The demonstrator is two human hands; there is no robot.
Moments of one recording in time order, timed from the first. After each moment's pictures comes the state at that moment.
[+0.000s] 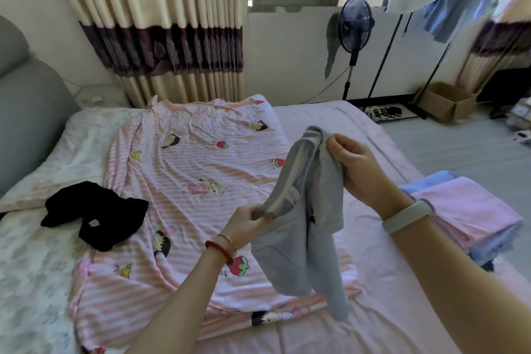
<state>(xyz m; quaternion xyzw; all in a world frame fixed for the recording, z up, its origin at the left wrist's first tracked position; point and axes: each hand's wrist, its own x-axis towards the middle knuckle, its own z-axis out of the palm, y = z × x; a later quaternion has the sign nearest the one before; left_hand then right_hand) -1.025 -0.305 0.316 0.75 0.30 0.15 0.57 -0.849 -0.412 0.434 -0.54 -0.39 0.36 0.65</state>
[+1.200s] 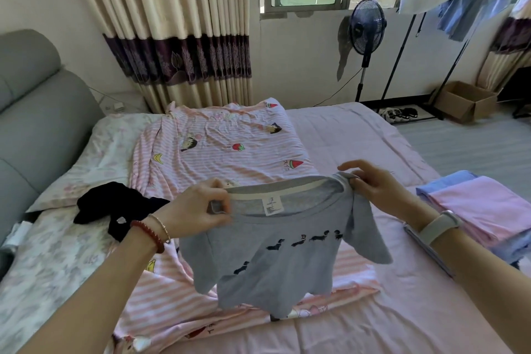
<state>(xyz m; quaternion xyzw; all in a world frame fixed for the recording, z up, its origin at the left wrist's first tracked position) -1.135 -0.263 0.398 0.93 0.18 0.13 0.31 -0.825 -0.440 0.388 -0.69 -0.54 0.22 0.43</state>
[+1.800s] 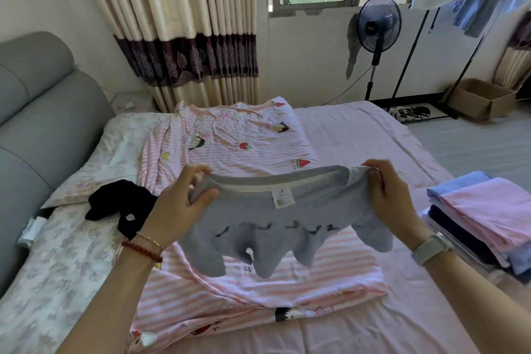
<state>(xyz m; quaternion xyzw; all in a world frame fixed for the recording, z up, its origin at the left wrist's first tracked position) -1.155 -0.275 0.400 0.85 0.30 0.33 0.27 -0.843 -0.443 0.367 -0.73 -0.48 -0.06 0.48</state>
